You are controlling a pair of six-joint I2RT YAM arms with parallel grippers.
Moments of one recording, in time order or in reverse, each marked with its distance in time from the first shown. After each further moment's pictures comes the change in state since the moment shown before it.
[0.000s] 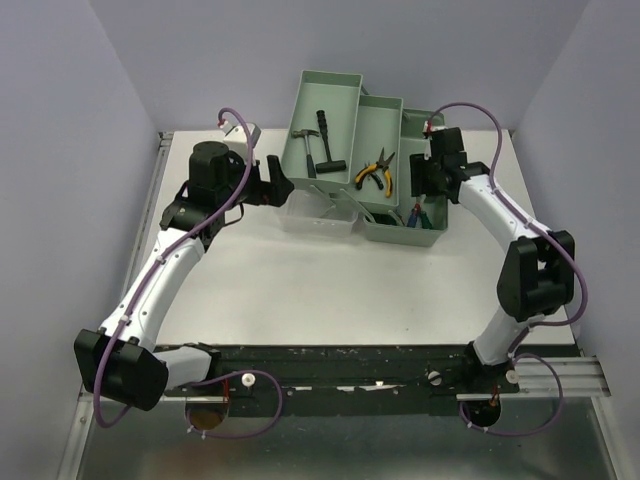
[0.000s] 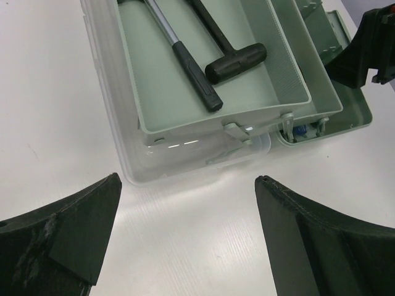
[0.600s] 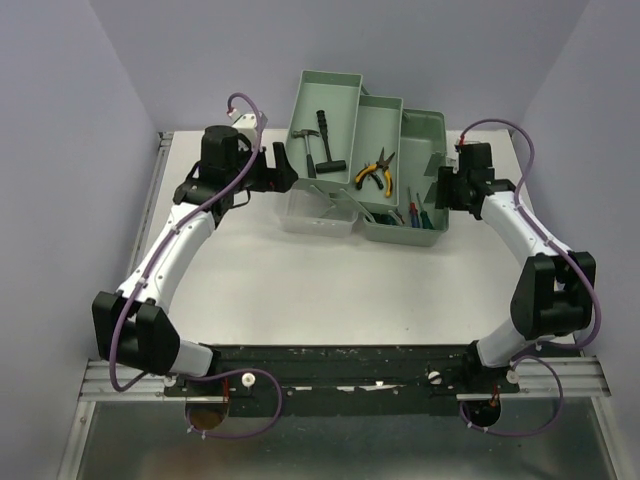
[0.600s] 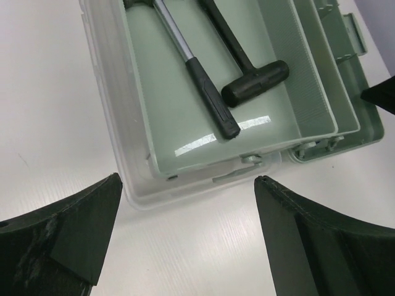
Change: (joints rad) left arm 0.020 0.141 0.074 0.021 0.033 -0.027; right arm -0.123 -0.153 -0.177 0.019 -0.004 0.035
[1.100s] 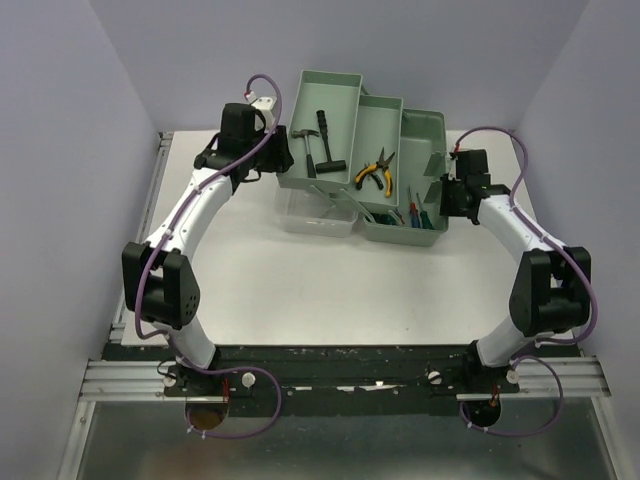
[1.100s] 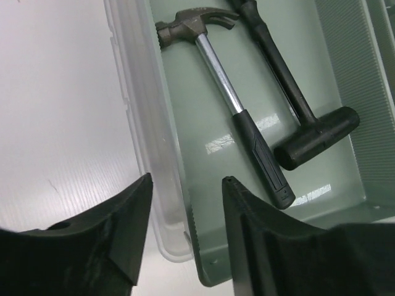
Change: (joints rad) left arm 0.002 0.305 0.294 -0.091 -0.075 0.082; right arm -0.004 0.024 -0.066 0.043 -0.076 0.011
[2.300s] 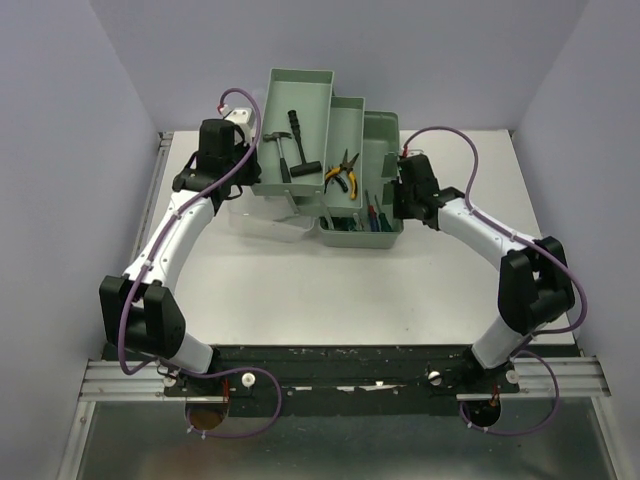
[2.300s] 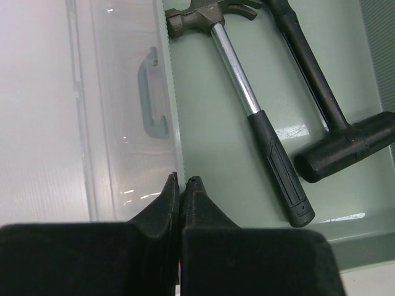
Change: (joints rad) left arm 0.045 -0.174 -0.186 -0.001 -0.114 0.021; right arm 0.312 0.054 0.031 0.072 0.111 0.146
